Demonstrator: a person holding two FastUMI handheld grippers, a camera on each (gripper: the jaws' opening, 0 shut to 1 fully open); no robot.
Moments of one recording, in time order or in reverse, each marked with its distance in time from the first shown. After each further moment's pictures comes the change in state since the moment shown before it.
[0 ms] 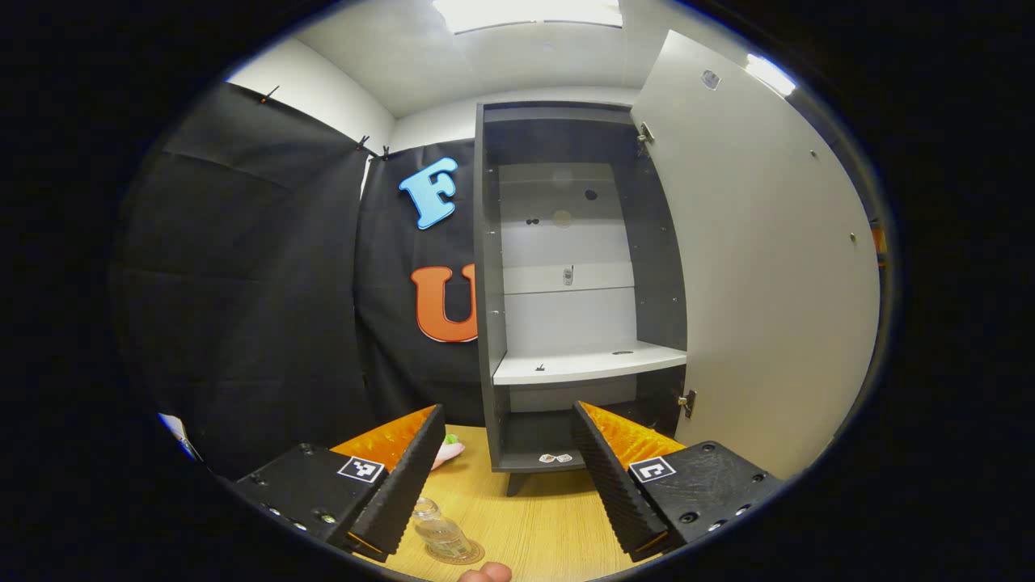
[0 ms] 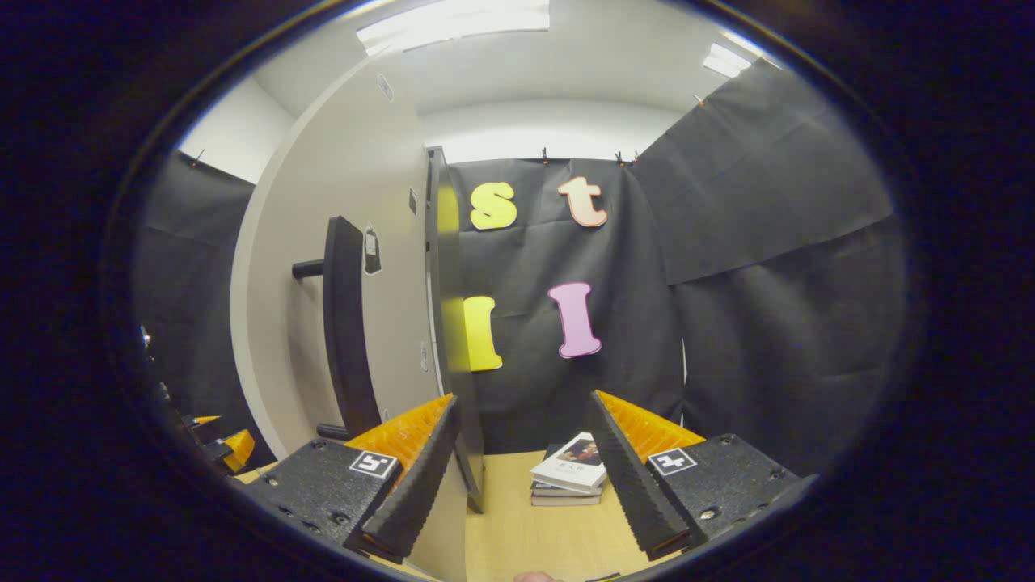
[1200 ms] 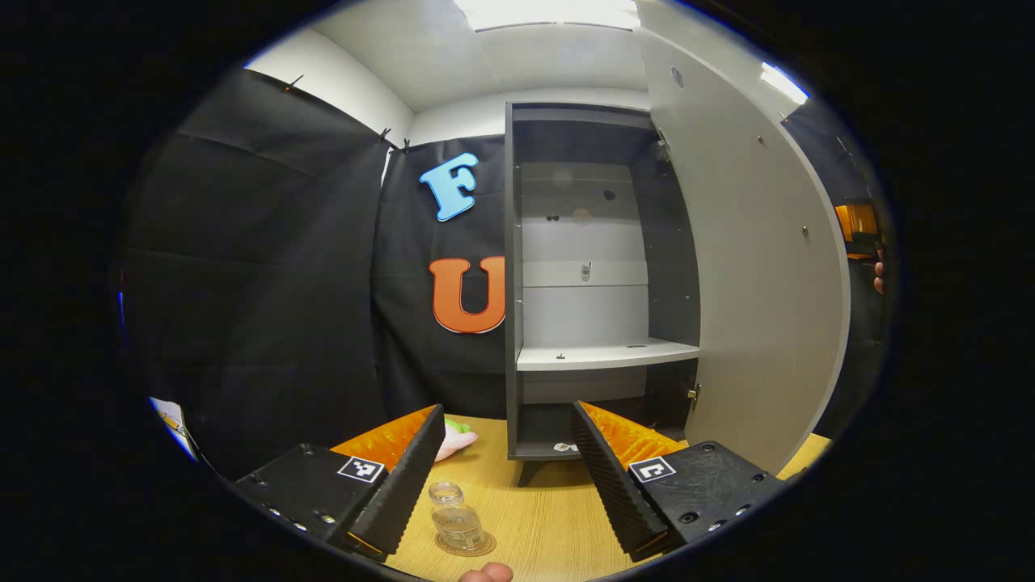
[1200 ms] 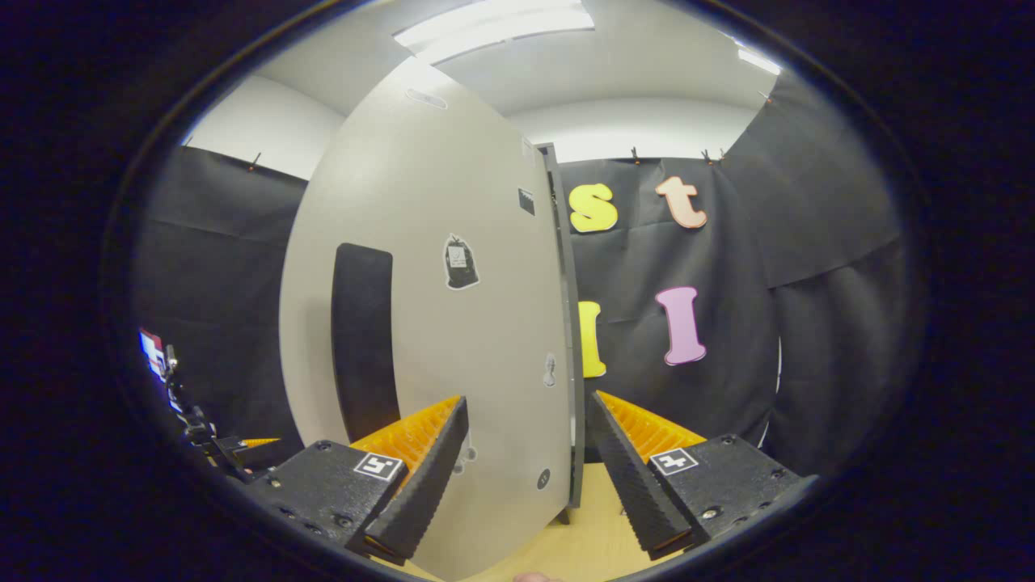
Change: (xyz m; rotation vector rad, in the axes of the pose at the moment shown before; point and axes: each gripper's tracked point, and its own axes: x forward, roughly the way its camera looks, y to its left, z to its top) left arm -0.022 0.040 -0.023 -0.054 0.014 0.038; right arm 0.016 0.148 -0.010 -0.015 0.026 0.313
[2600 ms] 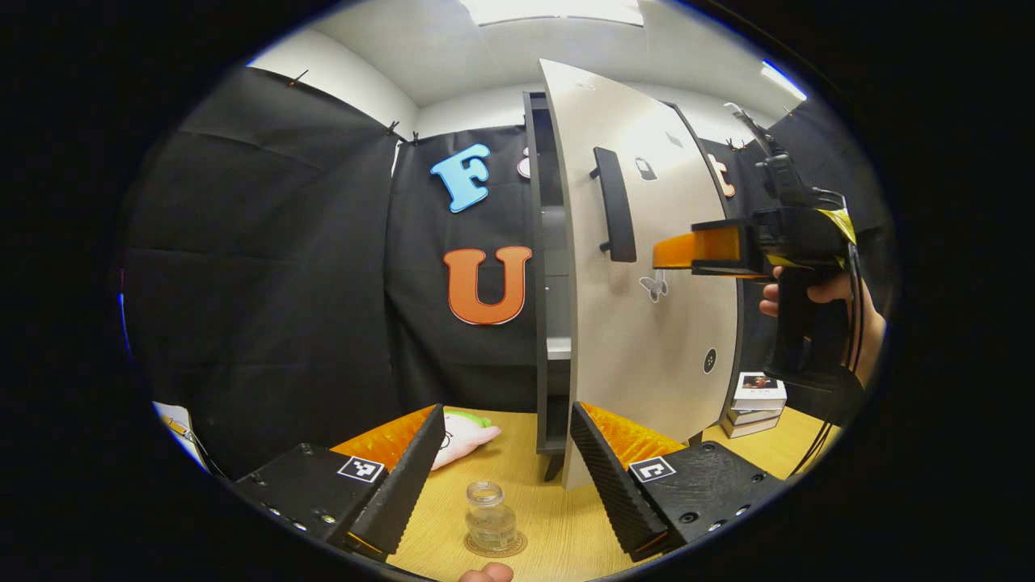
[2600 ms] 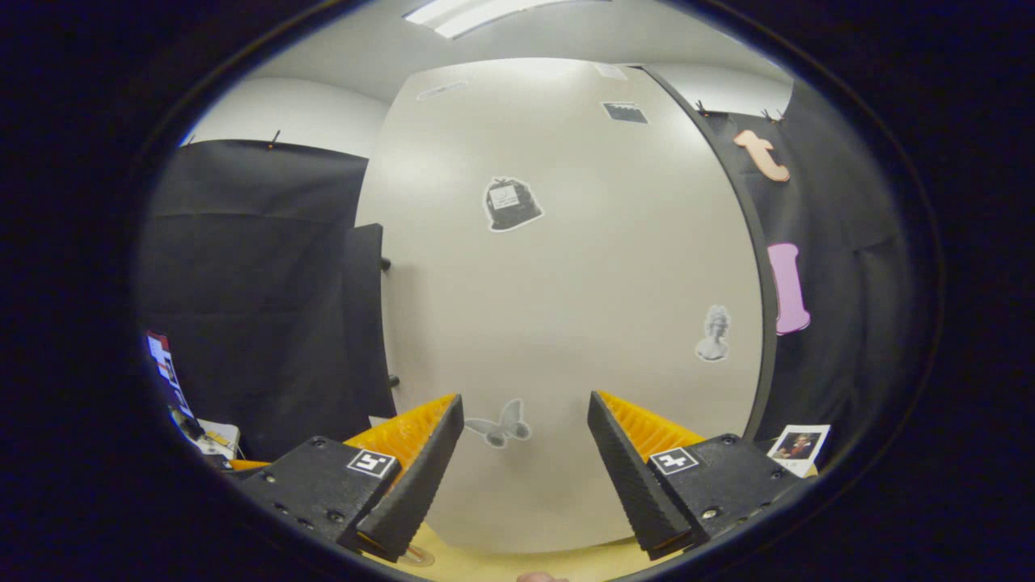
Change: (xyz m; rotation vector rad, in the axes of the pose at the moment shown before) left arm 0.006 0.037 -0.012 0.020 0.030 0.013; right arm 0.156 0.106 -0.064 0.033 0.088 0.156
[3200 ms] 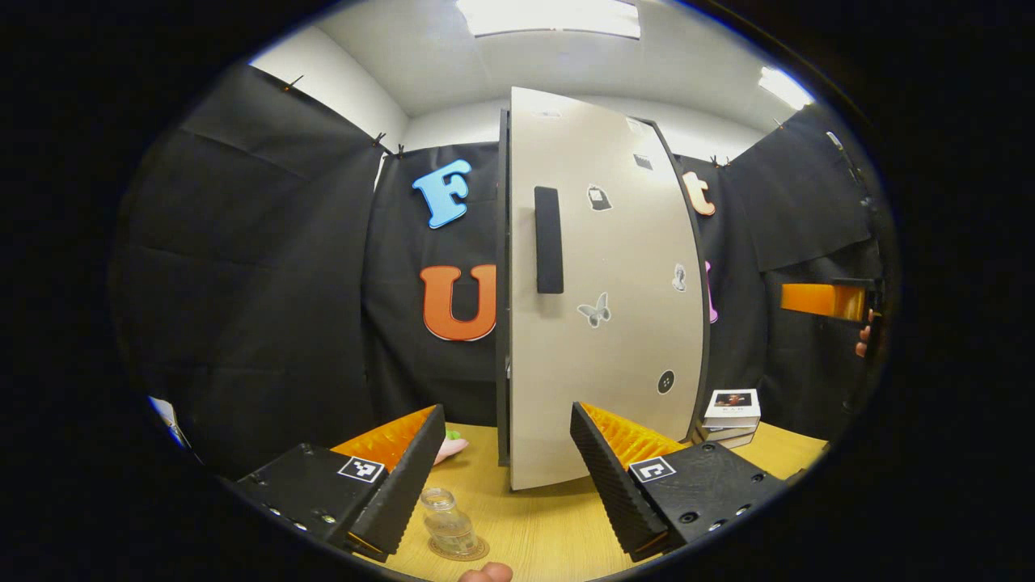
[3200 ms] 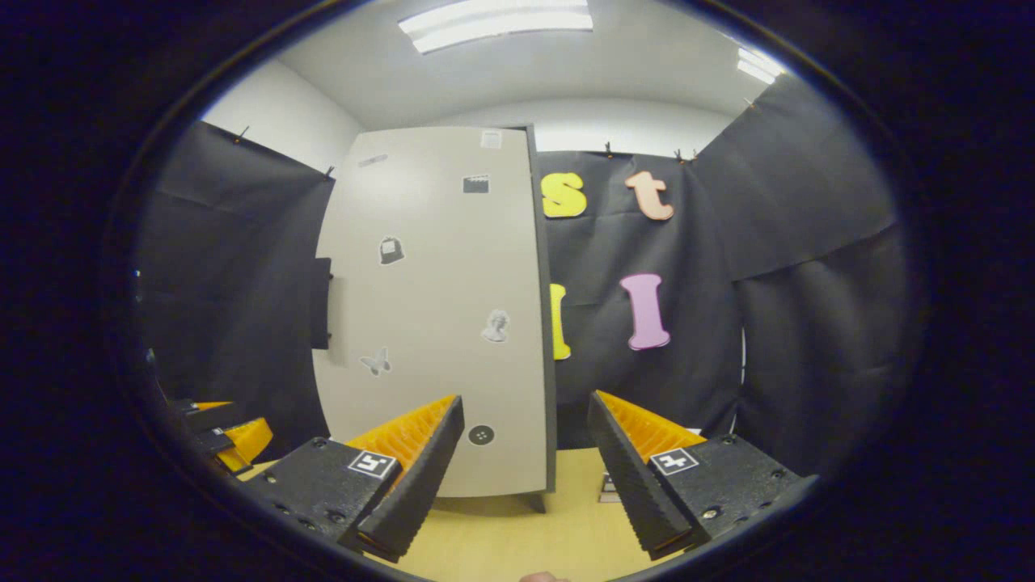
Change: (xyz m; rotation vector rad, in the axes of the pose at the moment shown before) left arm -0.012 -0.050 0.020 -0.032 -0.073 -0.065; right arm -0.208 -0.119 -0.006 -0.053 -0.096 -0.381
